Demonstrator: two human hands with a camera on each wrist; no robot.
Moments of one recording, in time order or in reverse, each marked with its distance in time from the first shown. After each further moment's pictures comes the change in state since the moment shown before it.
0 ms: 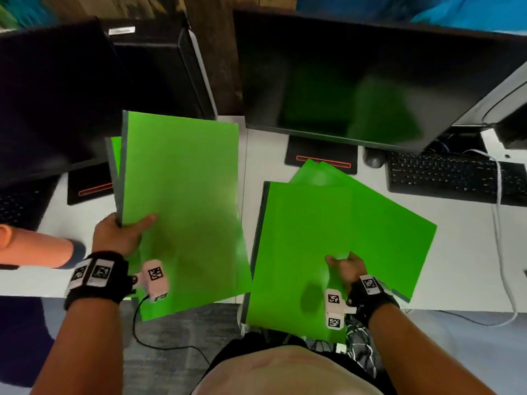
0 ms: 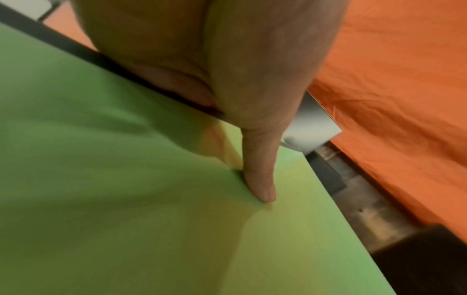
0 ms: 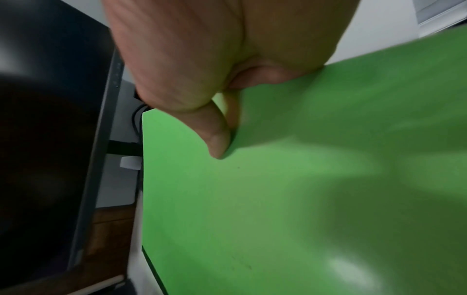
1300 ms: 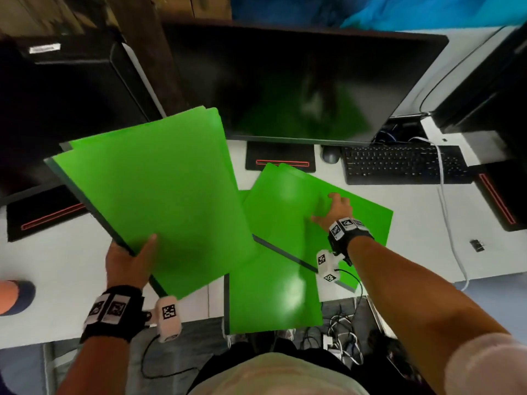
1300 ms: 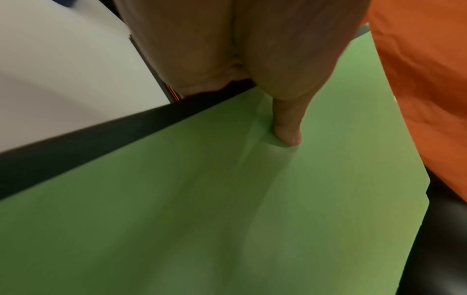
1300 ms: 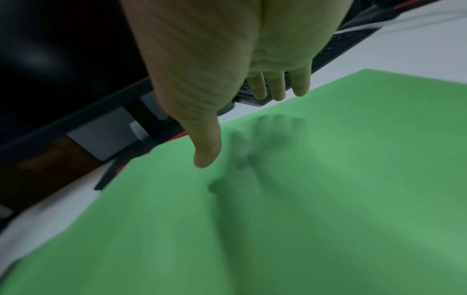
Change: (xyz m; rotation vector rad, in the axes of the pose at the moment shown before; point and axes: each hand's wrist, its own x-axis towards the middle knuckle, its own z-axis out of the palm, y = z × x) left_hand -0.052 0.019 0.080 -0.222 -0.042 0.281; right_hand 0.087 -0.080 -0.044 -0.790 0.245 -0.368
